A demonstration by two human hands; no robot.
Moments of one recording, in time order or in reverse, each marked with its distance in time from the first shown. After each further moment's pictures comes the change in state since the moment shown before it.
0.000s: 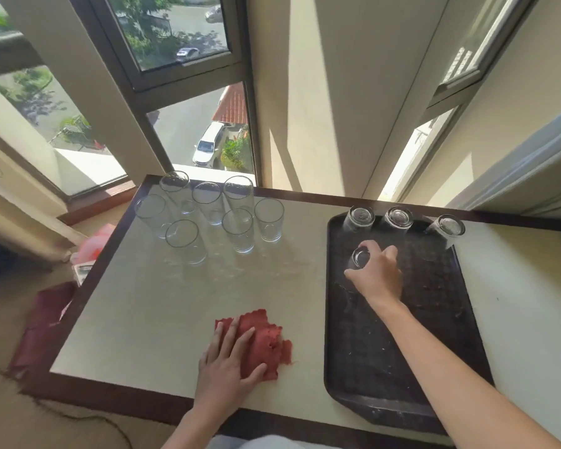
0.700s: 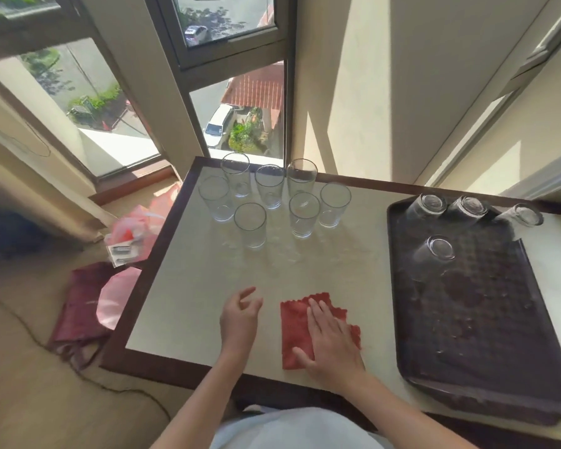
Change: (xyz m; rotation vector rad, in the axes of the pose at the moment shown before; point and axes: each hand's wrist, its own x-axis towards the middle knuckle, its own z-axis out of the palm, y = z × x) left_hand 0.031 -0.075 -0.070 -1.084 0.243 -0.355; right_hand -0.175 -0.055 0.153 -0.314 -0.435 -0.551
